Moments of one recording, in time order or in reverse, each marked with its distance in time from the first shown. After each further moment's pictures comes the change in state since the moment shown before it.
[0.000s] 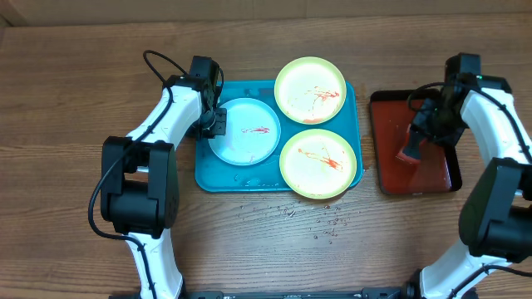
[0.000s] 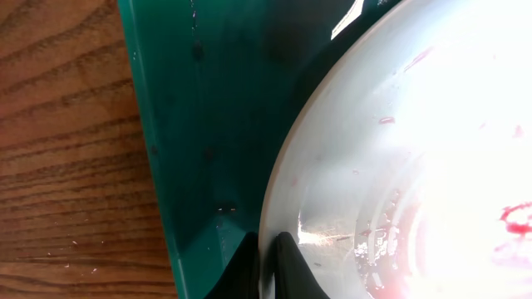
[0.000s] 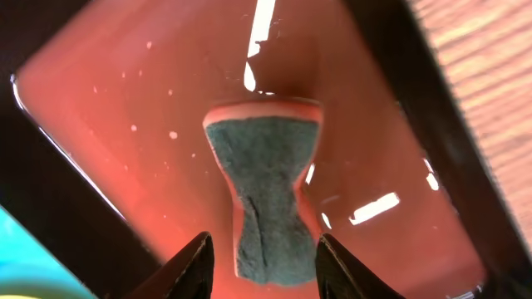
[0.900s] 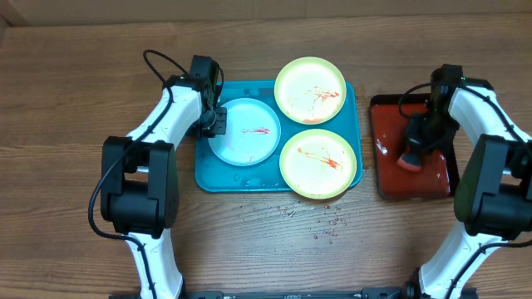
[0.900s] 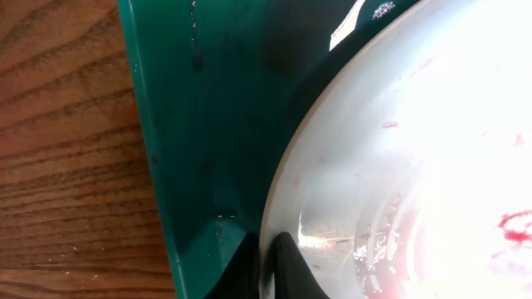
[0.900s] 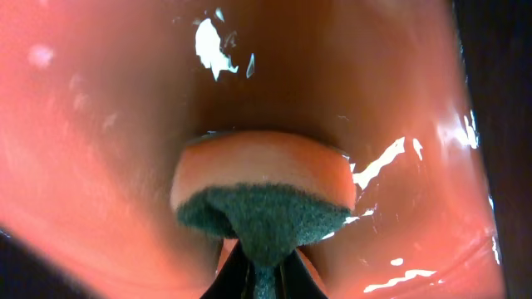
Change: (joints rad) left arm 0.000 0.000 0.000 0.012 0.000 0.004; right arm 0.007 0.135 0.032 -0.097 0.000 -0.068
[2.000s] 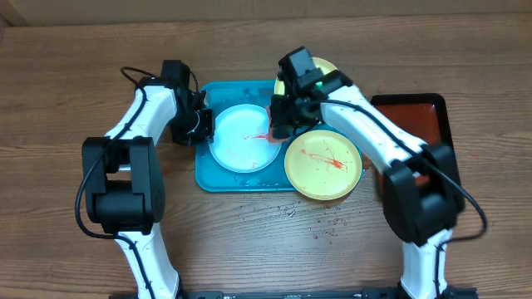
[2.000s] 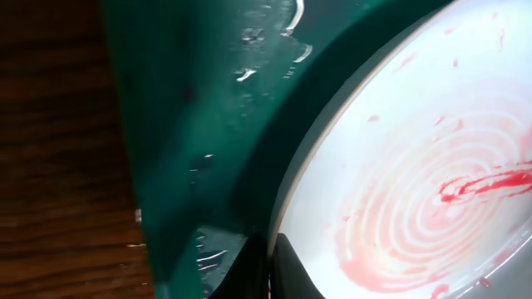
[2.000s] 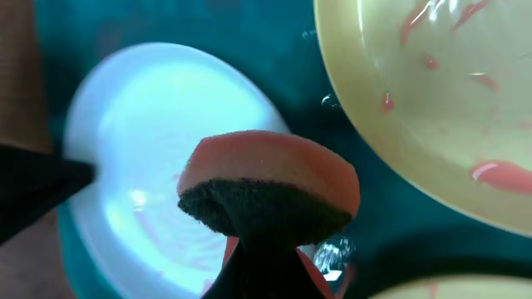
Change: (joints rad) left arm 0.136 0.005 -0.010 -0.084 0.341 0.026; right arm 0.679 0.089 0.231 0.306 -0.224 0.177
